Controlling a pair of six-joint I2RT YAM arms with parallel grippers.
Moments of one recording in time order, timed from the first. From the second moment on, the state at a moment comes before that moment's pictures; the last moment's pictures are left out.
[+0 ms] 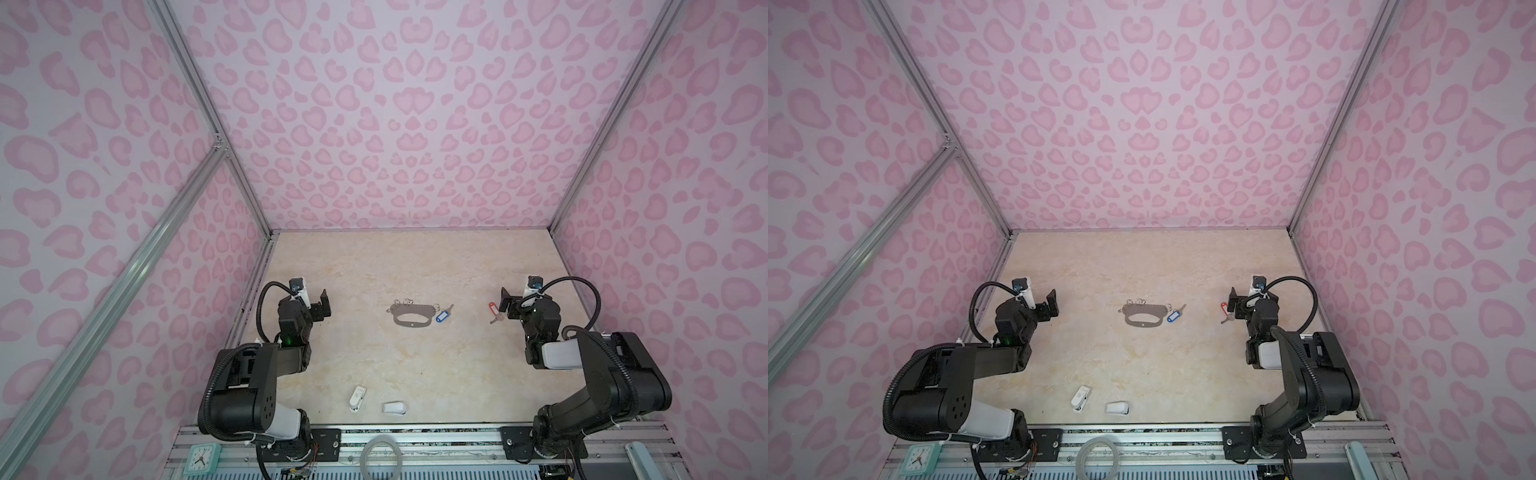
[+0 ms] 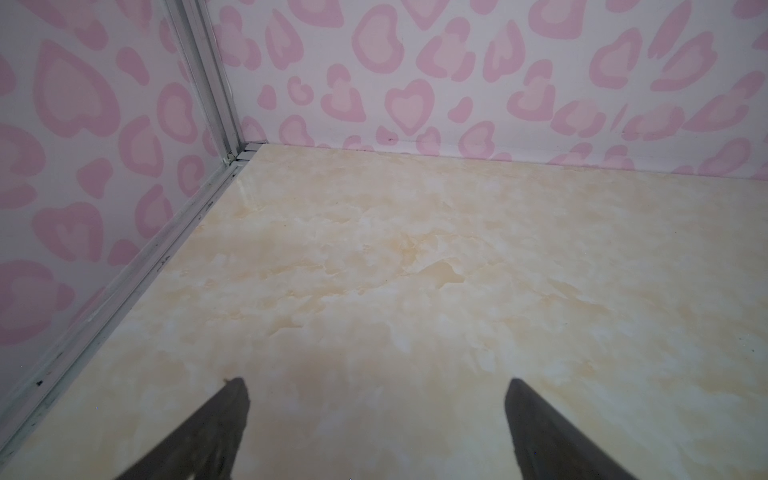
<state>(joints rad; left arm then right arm) 0.03 1.48 0.34 0.85 -0.02 -0.05 -0.03 1.57 0.33 0.97 0.05 0.02</state>
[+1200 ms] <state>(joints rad) 0.03 1.48 0.33 0.85 -0.02 -0.05 -0.03 1.57 0.33 0.97 0.05 0.02</state>
